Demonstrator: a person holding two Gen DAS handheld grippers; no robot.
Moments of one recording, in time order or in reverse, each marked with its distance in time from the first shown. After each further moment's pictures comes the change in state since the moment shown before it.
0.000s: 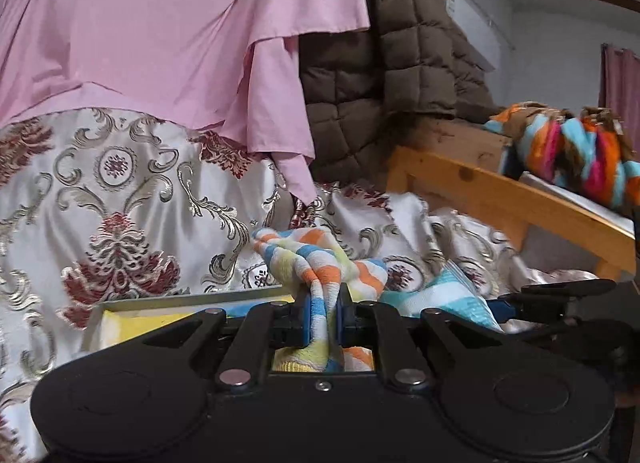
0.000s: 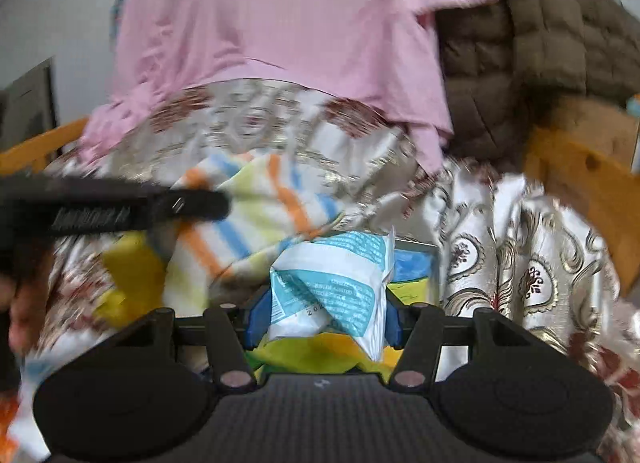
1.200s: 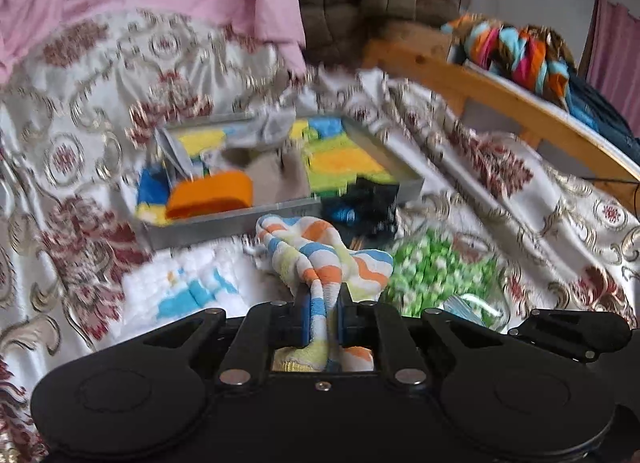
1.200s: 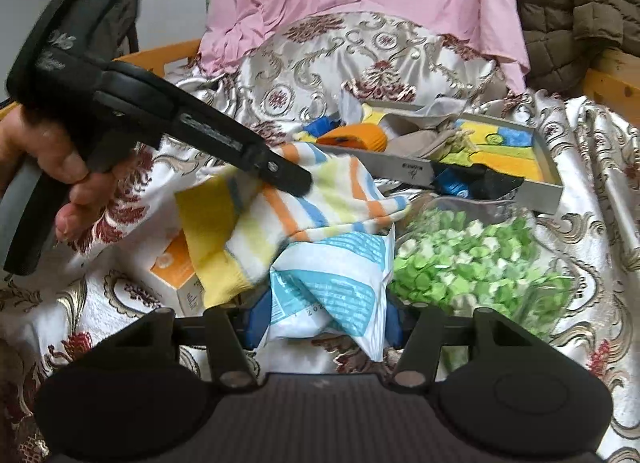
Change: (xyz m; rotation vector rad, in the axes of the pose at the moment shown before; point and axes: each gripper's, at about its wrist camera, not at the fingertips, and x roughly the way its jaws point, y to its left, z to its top) left arm -0.215 0.001 -0.110 -0.011 0.273 -0.051; right arm -0.150 0.167 -0.168 -0.091 0.121 0.141
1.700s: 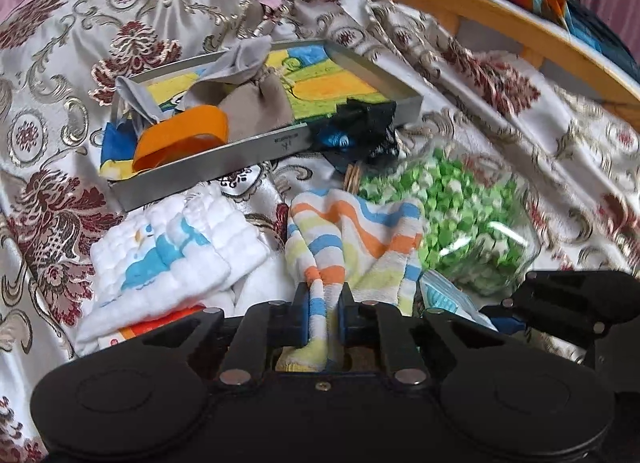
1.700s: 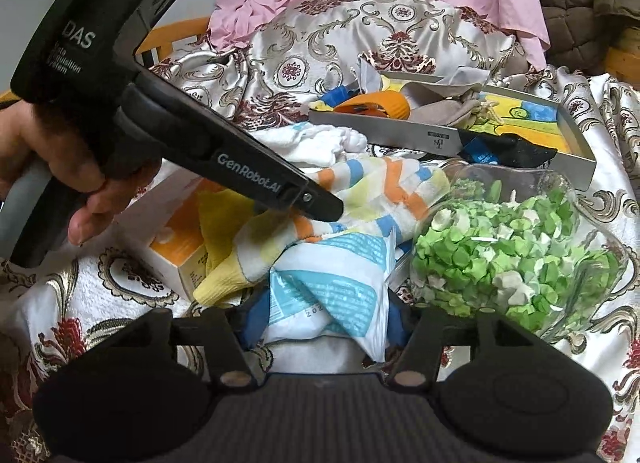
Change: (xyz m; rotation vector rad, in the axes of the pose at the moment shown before) left arm 0.047 0.003 -0.012 0.076 0.212 -0.024; right arm 0.026 0.003 -0.007 -0.004 0.071 0.056
